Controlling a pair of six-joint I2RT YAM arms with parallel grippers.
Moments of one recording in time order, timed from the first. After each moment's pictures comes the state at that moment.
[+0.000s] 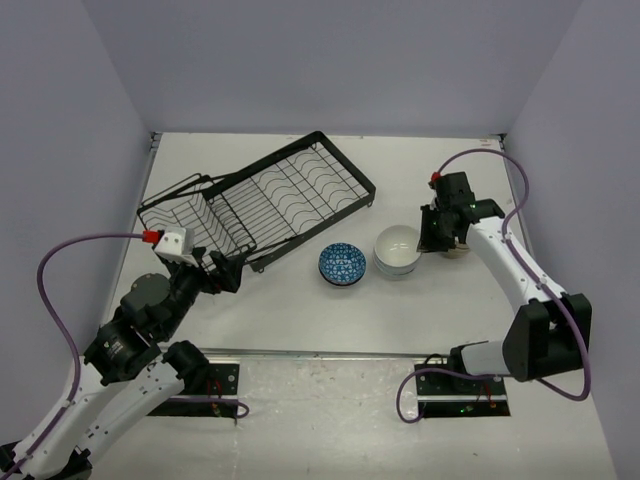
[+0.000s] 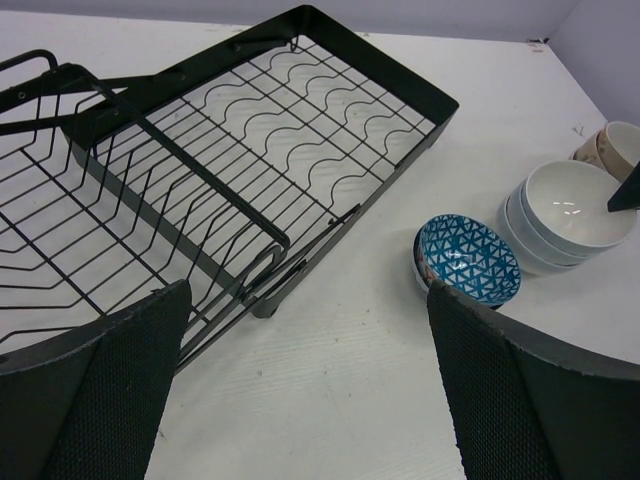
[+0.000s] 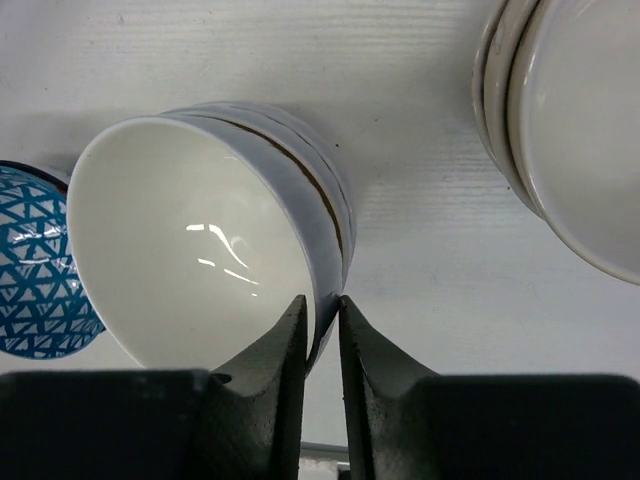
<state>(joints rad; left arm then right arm) -0.69 0.34 0.70 -0.53 -0.37 -0.31 0.20 1.37 1.10 -0.83 -0.04 0.30</state>
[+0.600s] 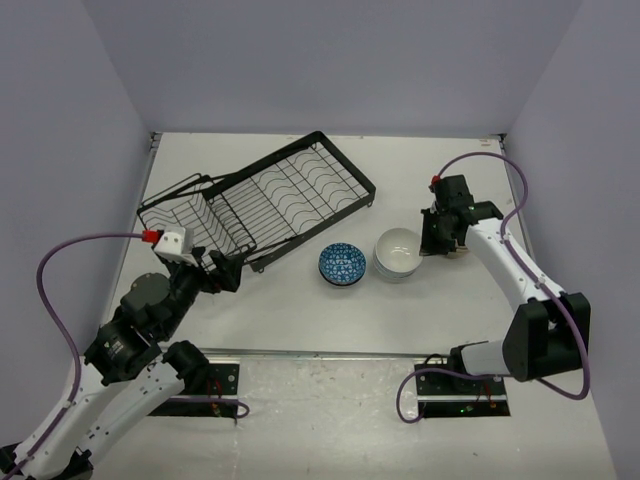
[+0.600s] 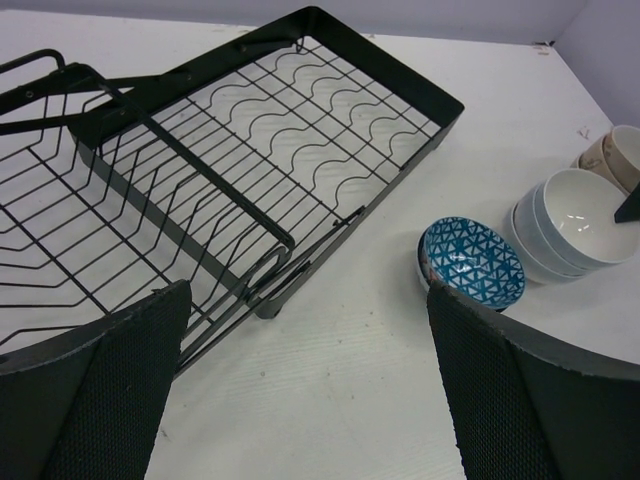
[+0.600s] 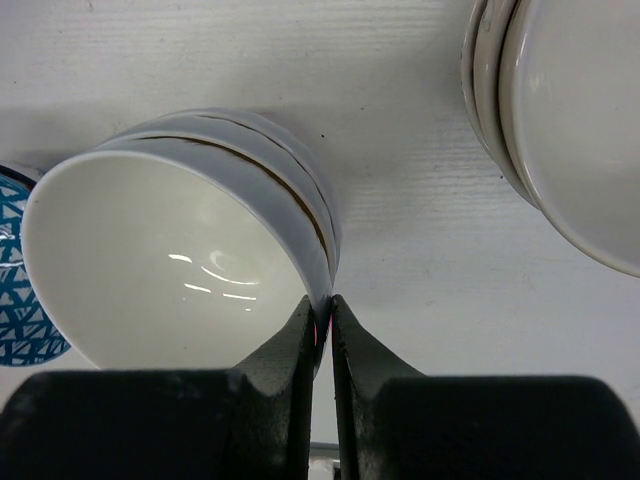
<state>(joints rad) -0.69 0.34 0.70 -0.53 -0.36 -0.31 0.20 1.37 1.07 -0.83 -0.01 0.31</state>
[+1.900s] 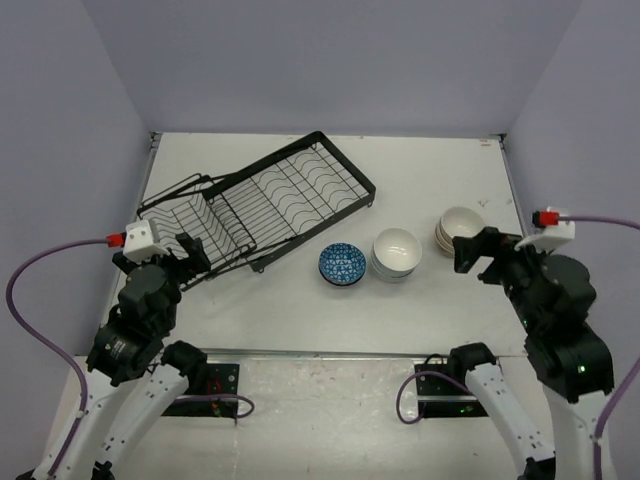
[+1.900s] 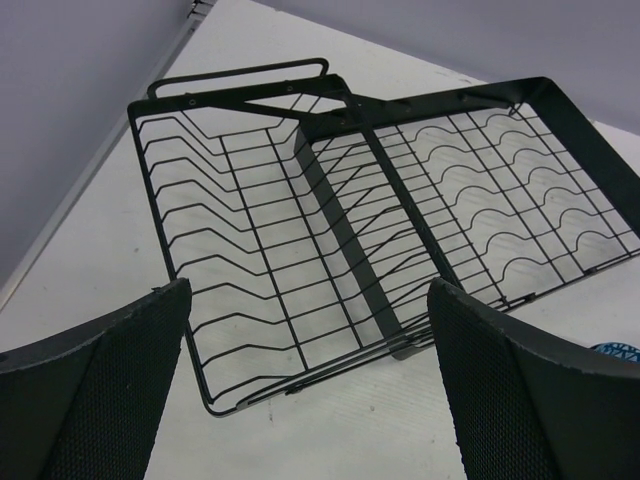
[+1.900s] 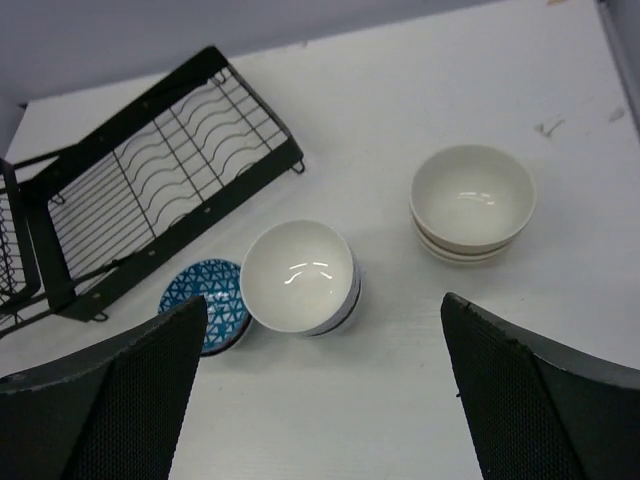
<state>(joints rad) -0.45 0.36 0.73 -0.61 -0.61 -0.36 0.21 0.60 1.14 -0.88 0.10 0.33</state>
